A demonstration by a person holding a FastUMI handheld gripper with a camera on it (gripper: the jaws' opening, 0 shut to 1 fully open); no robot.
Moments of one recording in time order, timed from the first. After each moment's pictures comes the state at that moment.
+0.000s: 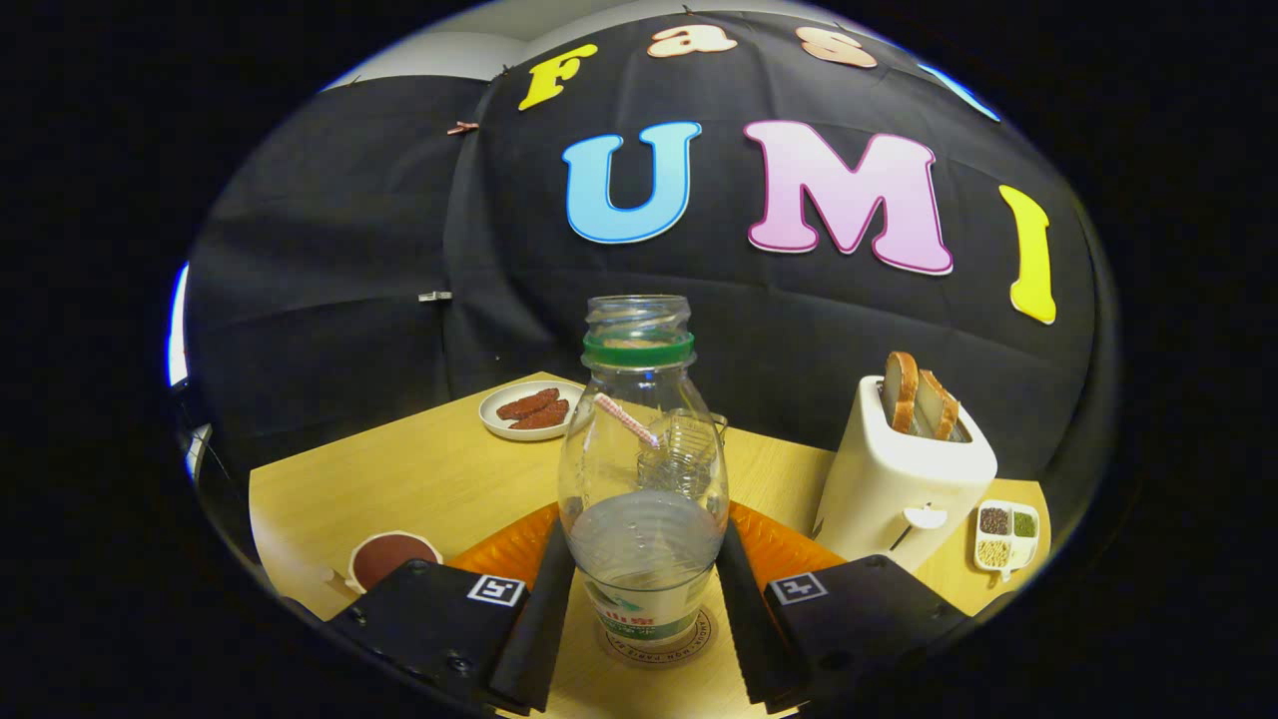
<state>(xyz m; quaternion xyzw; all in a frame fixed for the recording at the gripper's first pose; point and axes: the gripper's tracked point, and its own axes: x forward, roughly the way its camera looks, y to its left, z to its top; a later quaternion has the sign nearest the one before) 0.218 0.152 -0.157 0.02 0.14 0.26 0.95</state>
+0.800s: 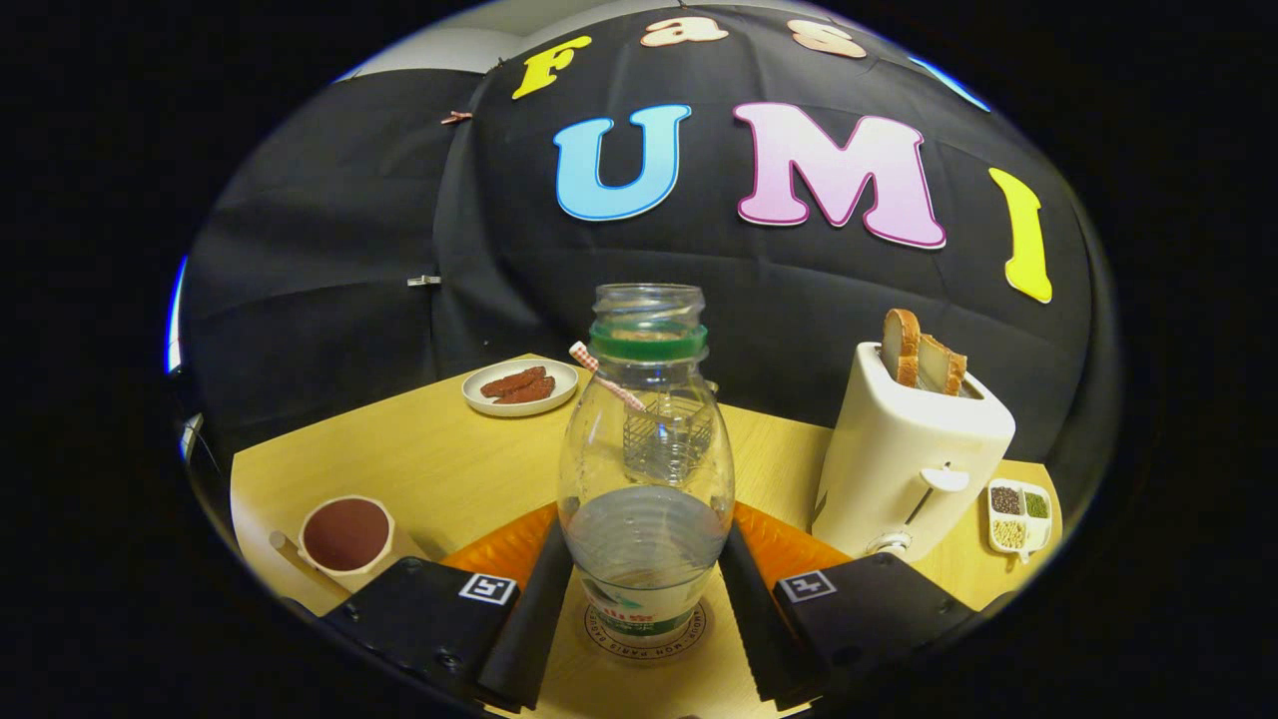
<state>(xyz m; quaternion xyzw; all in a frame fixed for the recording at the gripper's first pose) 0.219 0.148 -0.191 0.01 0.15 0.25 0.96</state>
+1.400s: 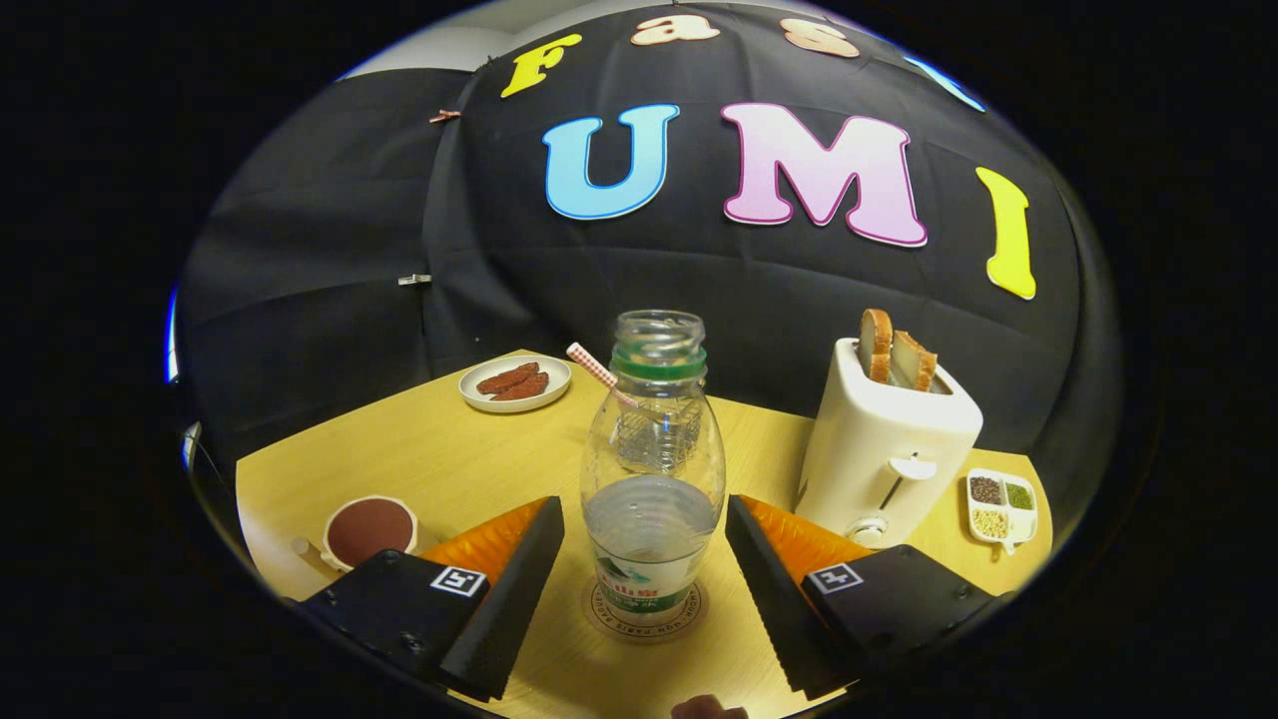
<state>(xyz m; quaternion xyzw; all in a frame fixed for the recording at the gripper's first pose) 0.195 0.134 -0.172 0.00 0.17 0.23 0.96</state>
